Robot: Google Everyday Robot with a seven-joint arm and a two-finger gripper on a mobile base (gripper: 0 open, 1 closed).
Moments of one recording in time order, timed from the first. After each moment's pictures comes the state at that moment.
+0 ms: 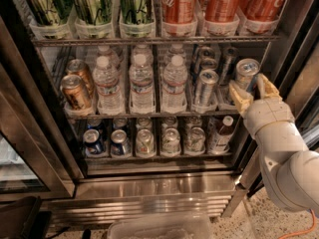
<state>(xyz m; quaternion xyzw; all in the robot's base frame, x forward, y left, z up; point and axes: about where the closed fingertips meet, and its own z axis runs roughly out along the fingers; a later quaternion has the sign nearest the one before) 0.575 -0.252 0.906 -0.11 0.65 -0.10 0.75</state>
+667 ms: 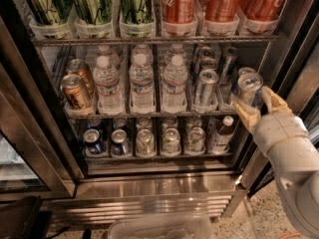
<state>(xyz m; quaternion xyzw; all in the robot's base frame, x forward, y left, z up) 0.534 -0.255 0.899 -0.16 0.66 -0.13 0.72</state>
